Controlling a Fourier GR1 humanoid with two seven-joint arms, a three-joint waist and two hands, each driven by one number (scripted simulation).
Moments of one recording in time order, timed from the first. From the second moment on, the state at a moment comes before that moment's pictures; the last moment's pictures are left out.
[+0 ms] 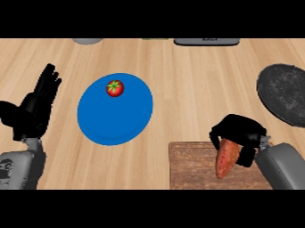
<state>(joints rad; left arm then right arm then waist) -0.23 0.18 0.12 -1.46 0.00 0.05 0.08 -0.31 -0.37 0.30 -1.25 1.12 0.52 -0.51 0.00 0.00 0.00</state>
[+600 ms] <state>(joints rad) -0.20 0.19 0.14 -1.47 0.00 0.04 0.07 -0.12 -0.05 0.20 -1.60 1.25 0.29 0.13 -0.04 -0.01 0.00</state>
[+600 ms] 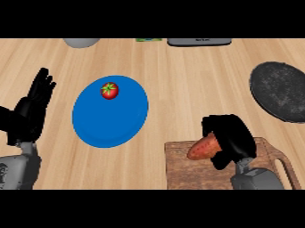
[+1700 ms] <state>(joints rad) -0.22 0.17 0.12 -1.47 -0.01 0.04 0.07 -0.31 -0.16 -0.29 -1.71 0.87 0.11 0.22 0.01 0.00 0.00</state>
